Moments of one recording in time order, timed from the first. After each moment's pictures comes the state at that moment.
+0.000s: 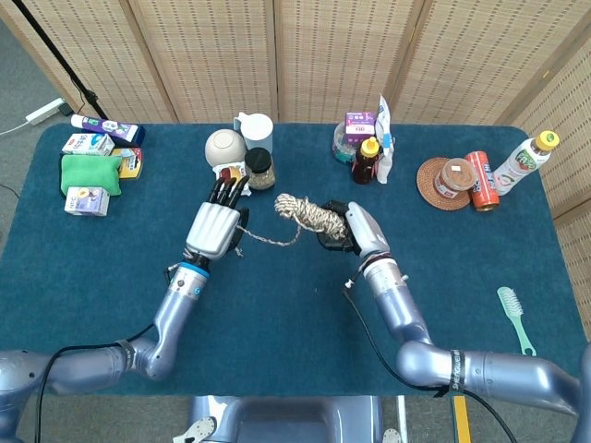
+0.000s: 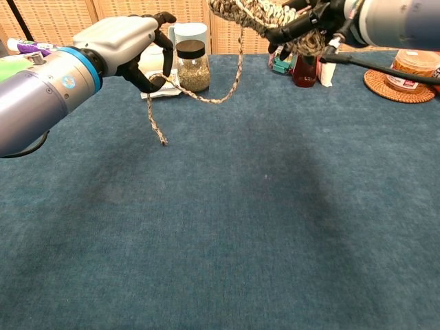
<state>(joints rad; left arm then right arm) -0.90 -1.72 -0.21 -1.32 1.05 1.18 0.47 0.95 -1.44 0.43 -1.78 -0.42 1.08 -0.03</state>
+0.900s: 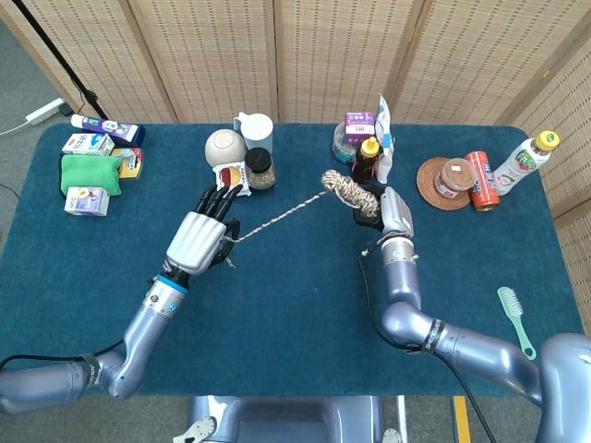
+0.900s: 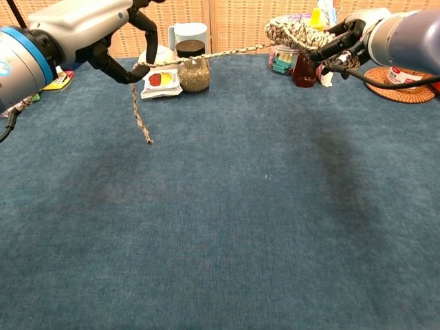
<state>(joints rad) -0.79 -1.54 -0.18 -1.56 1.23 1.23 0.41 0.95 -1.59 0.50 -1.42 -0.25 1.07 -0.17</state>
